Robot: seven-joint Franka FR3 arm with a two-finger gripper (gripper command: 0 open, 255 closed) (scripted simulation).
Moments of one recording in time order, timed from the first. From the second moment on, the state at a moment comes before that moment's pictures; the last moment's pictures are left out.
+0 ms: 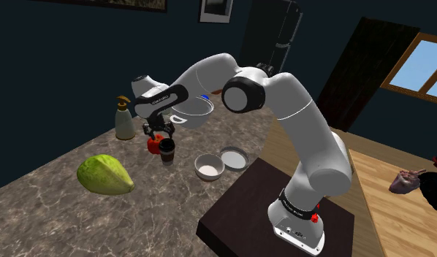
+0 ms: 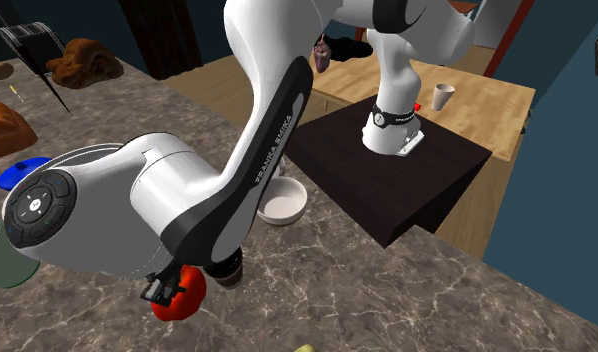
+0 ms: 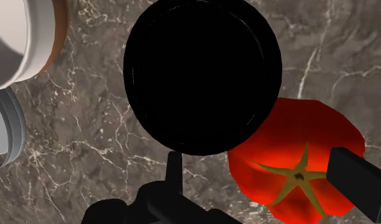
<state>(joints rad) 0.22 0.91 -0.07 -1.31 -0.15 1.99 1.15</state>
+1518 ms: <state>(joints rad) 0.28 0.67 -0.07 -1.72 -0.25 2.29 1.15</state>
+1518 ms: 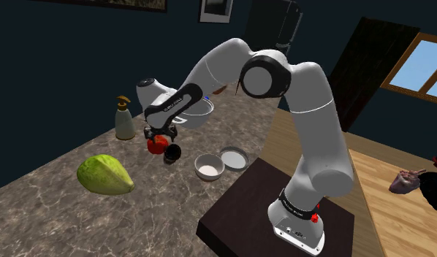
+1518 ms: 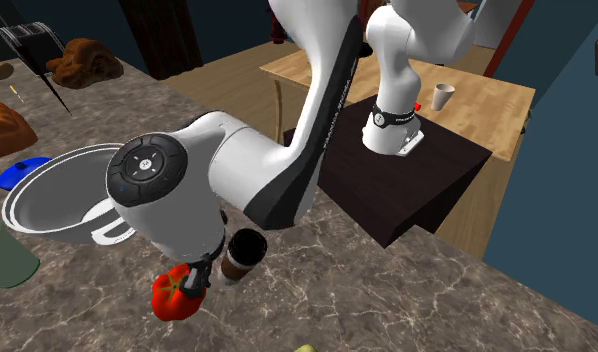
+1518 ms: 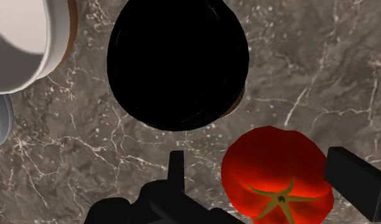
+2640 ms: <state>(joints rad) 0.34 0.54 -0.11 -2.04 -0.42 2.64 1.20</state>
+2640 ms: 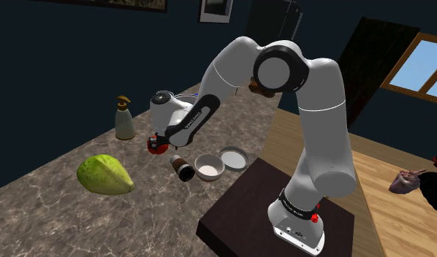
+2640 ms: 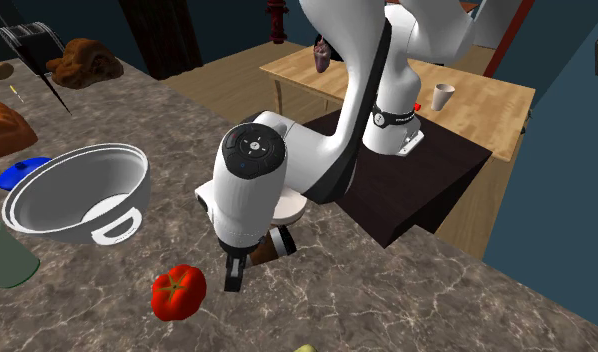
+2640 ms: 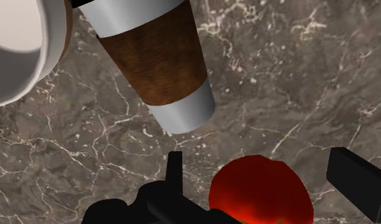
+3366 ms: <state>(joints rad) 0.34 0.54 -0.11 -2.04 -0.42 2.64 1.20</state>
